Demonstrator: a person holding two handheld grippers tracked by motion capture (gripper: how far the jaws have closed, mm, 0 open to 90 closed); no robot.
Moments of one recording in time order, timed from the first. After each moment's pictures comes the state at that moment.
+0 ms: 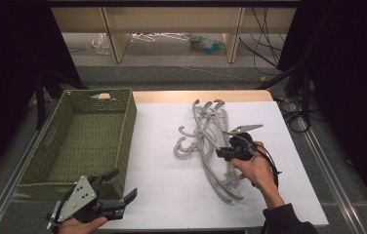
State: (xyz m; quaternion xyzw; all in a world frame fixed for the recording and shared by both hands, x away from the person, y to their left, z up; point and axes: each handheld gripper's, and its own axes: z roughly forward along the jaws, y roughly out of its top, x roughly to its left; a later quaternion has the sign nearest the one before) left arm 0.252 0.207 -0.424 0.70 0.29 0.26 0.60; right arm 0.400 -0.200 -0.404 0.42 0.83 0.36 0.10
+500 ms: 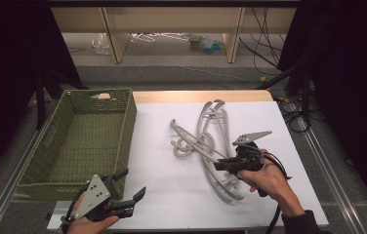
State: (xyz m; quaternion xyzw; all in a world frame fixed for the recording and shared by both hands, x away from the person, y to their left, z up) left arm 0.257 0.178 -0.421 0.73 0.28 0.26 0.57; right arm 0.367 -0.212 -0.394 0.34 0.85 0.41 0.00
